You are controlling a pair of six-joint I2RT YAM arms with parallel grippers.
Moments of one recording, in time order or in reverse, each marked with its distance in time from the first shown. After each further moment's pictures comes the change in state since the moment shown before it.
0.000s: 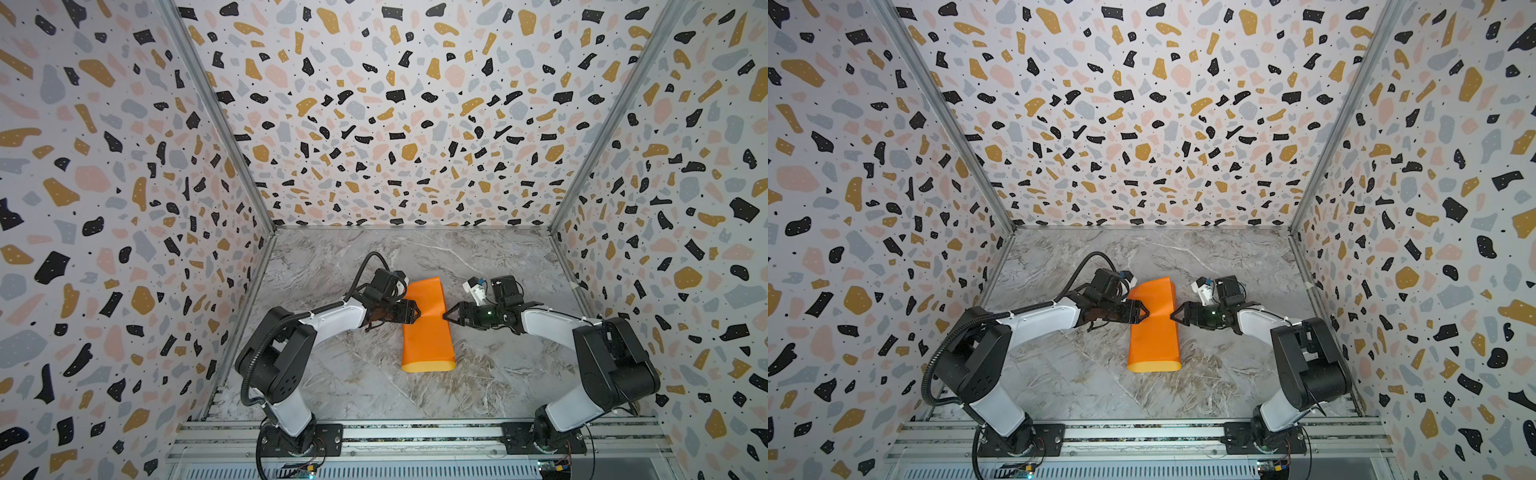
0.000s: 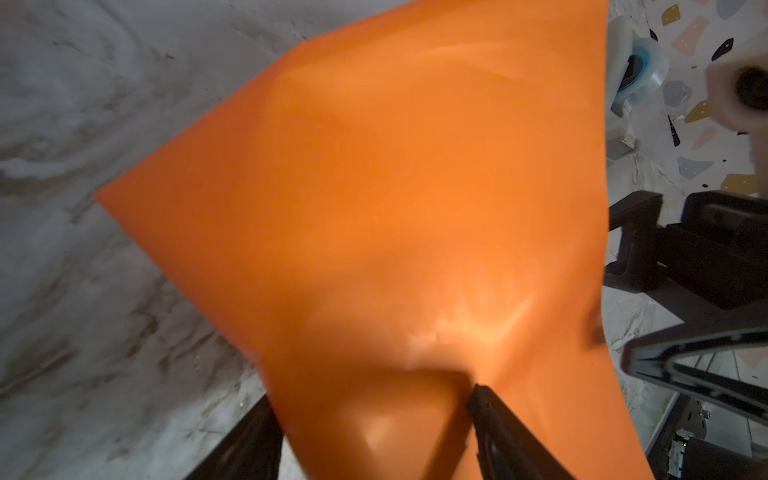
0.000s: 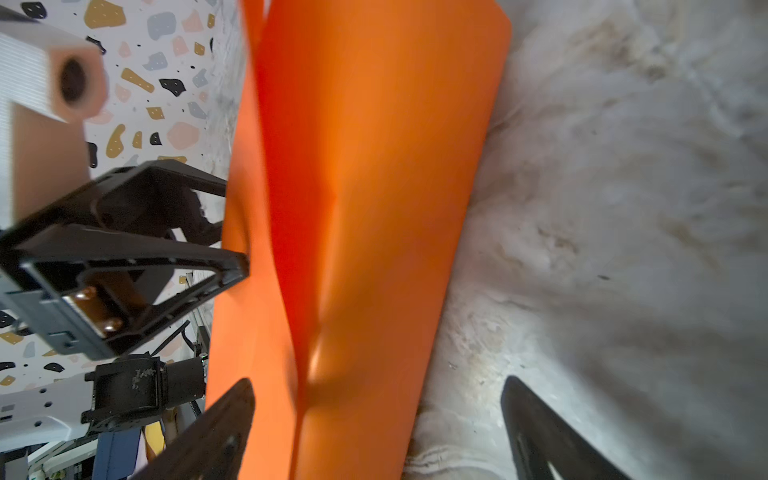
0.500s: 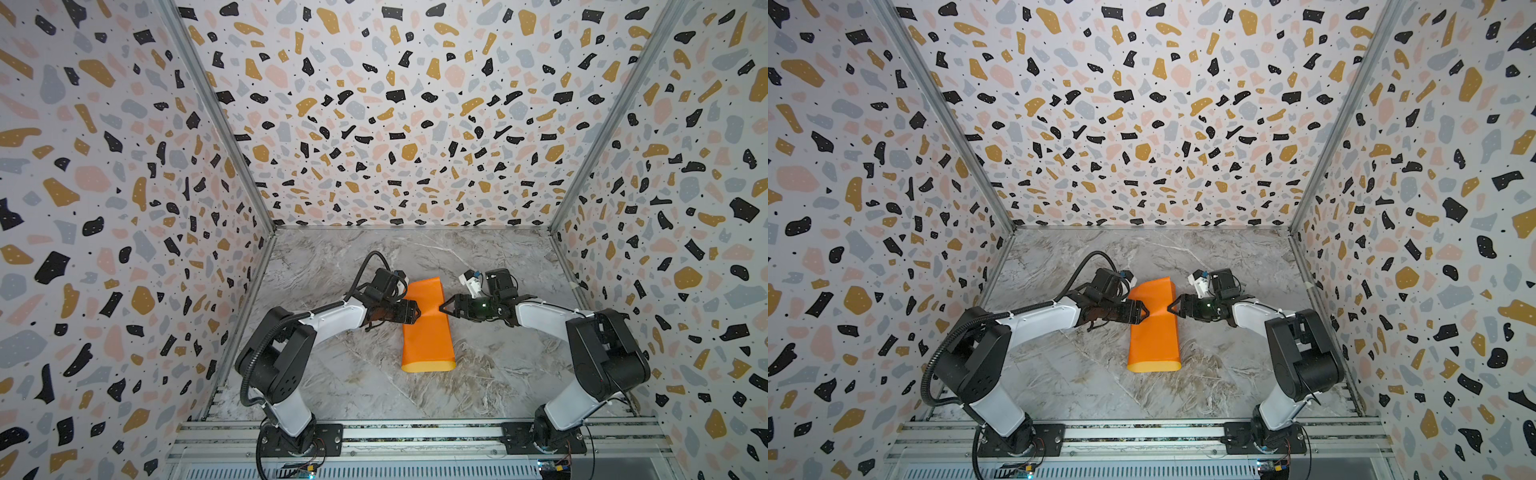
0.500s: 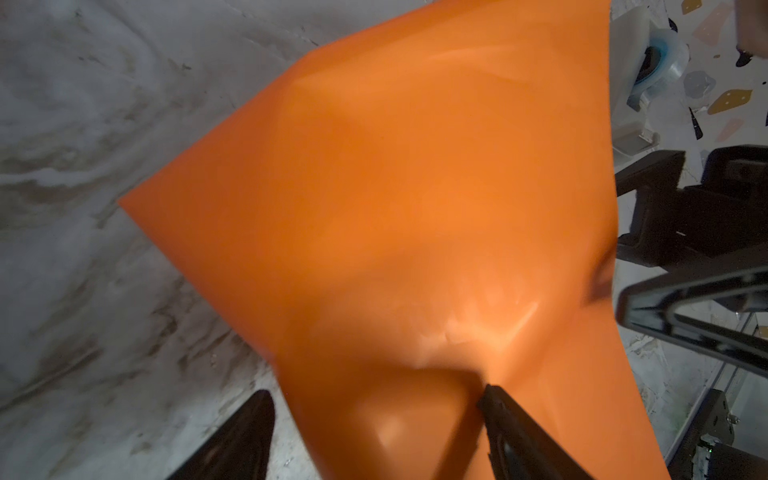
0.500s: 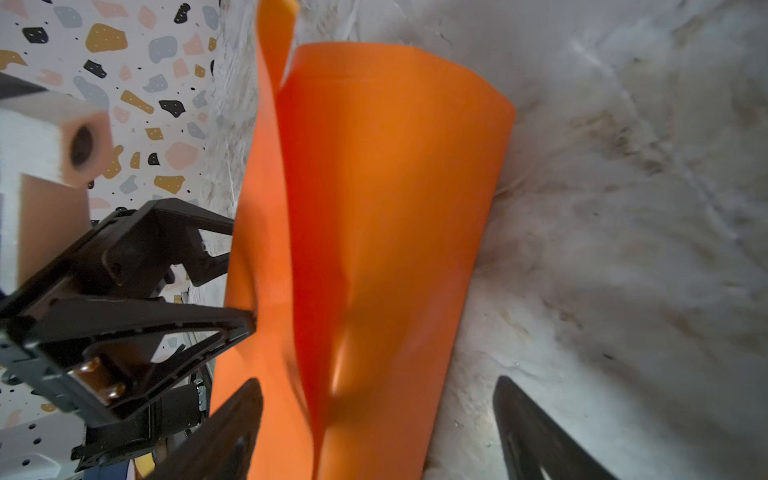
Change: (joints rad) left arm -0.004 -0.001 0.010 -0.020 -0.031 0.019; right arm 0.023 0.099 0.071 0.024 0.042 0.022
